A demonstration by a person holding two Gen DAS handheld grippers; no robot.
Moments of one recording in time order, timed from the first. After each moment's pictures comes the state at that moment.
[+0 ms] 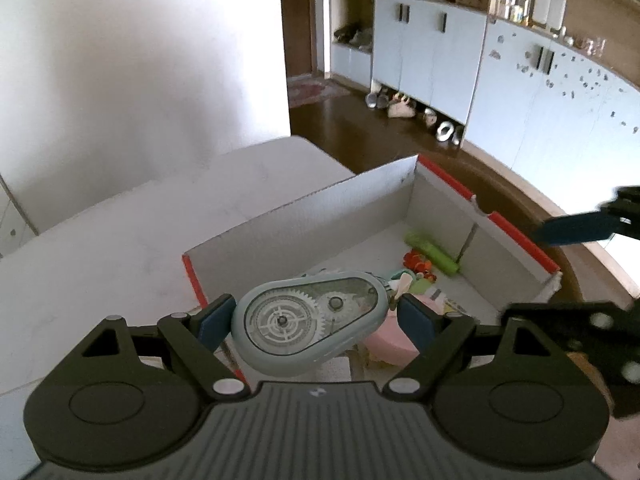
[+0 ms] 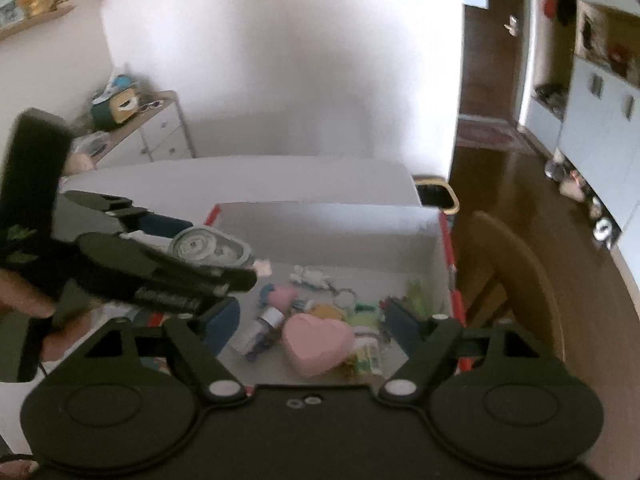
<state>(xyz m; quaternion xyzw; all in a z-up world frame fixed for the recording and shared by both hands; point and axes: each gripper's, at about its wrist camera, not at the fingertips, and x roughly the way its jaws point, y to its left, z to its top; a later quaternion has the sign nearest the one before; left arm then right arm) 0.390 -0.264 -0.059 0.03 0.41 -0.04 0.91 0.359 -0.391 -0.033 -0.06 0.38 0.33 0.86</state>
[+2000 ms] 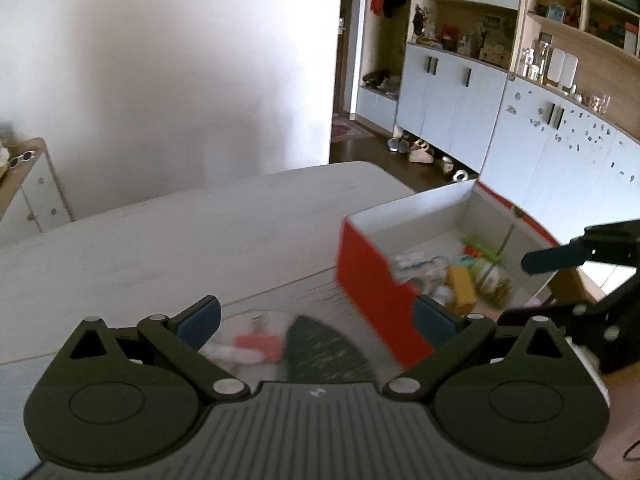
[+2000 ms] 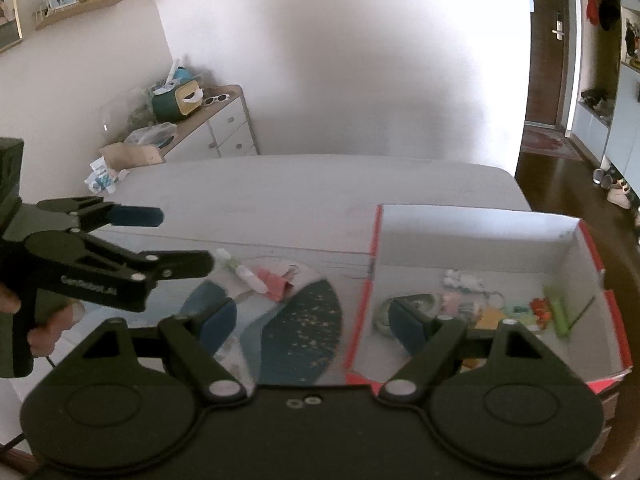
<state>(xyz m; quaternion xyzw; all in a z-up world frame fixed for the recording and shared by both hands) 0.261 -0.087 -0.025 -0.01 0.34 -0.02 0.94 0.270 -0.259 -0.019 -0.06 0.37 0.38 0.84</state>
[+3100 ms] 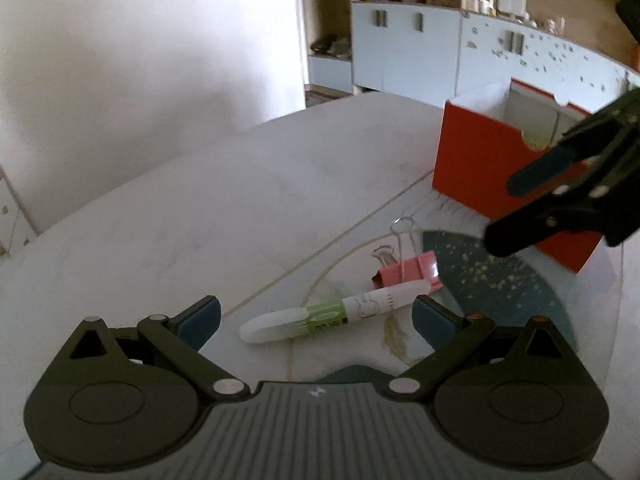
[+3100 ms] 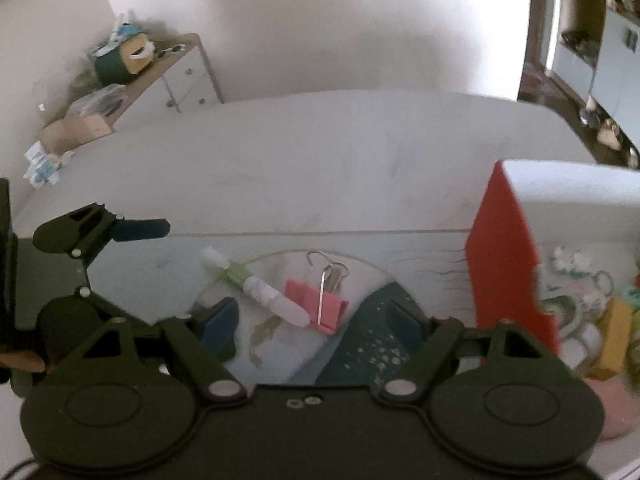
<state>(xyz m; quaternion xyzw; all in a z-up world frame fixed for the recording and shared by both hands) 0.306 0.049 -0.144 0.09 0.36 -0.12 0.92 0.312 -0.102 -0.105 -0.05 0.46 0.30 0.83</state>
